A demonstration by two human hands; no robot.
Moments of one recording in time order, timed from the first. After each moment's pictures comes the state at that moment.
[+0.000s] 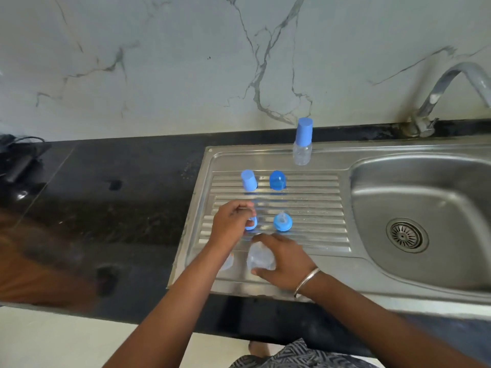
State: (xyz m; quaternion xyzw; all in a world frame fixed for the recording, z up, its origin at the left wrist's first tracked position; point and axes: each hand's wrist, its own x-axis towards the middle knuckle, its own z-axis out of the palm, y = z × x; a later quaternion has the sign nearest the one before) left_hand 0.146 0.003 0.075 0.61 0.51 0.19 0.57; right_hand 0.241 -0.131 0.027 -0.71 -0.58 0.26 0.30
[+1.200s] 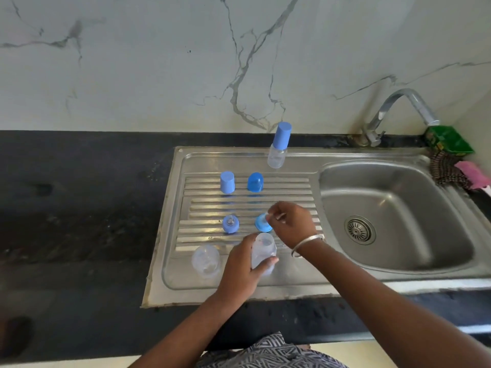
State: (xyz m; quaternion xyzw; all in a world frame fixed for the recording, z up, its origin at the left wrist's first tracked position) left_hand 0.115 -0.055 -0.009 0.78 0.30 0.18 0.52; right_hand 0.278 -0.100 0.055 -0.85 -0.37 0.17 0.34
